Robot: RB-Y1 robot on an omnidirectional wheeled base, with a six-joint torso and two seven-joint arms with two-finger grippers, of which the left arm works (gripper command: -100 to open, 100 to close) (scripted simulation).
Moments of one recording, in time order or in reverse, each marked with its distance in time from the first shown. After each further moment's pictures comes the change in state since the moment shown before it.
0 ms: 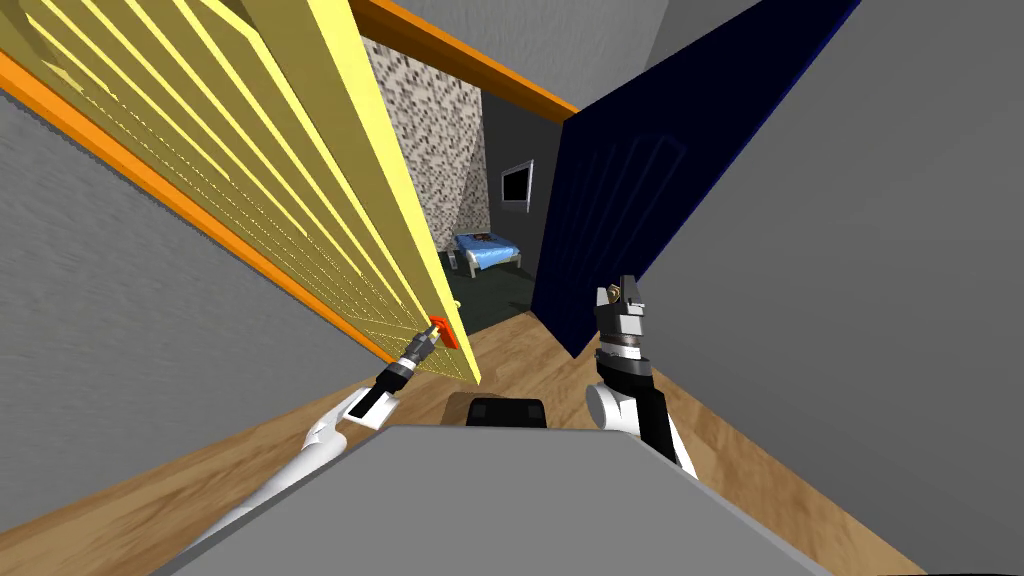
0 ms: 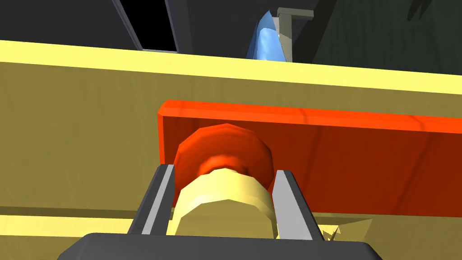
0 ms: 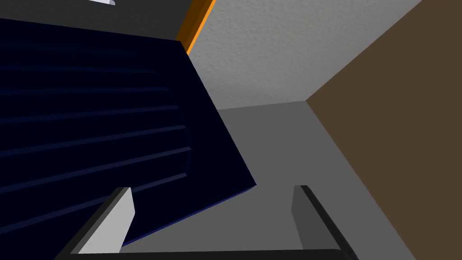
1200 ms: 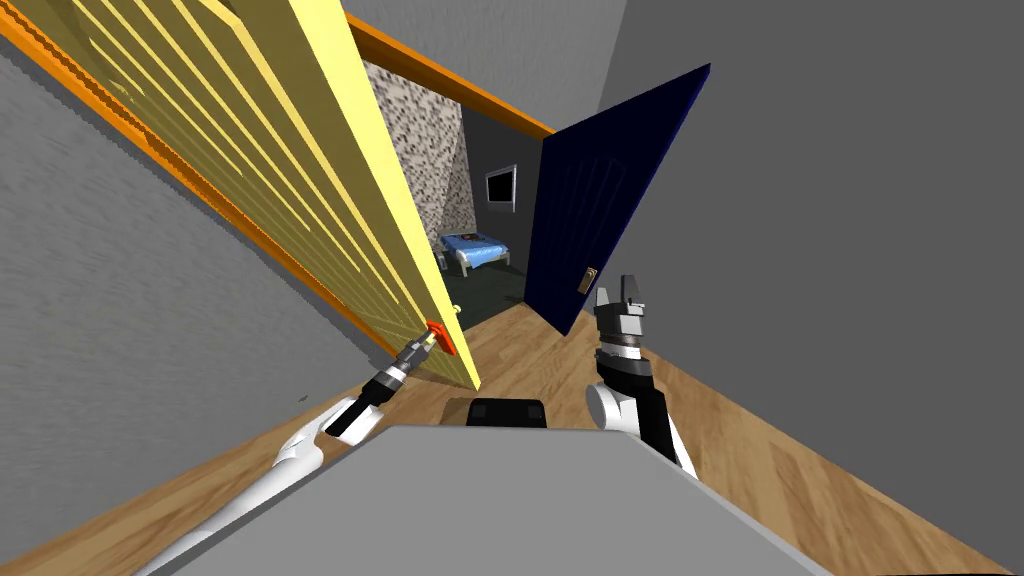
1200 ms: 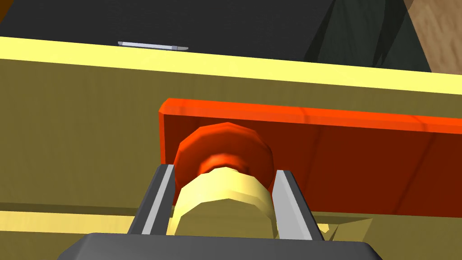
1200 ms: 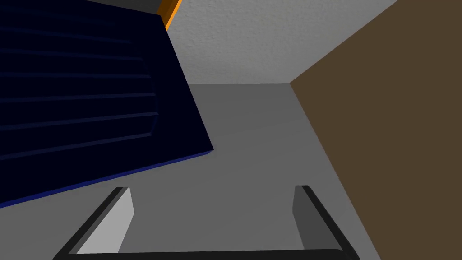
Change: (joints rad) arm 0.046 0.082 -0.040 0.031 -0.008 -0.136 0.059
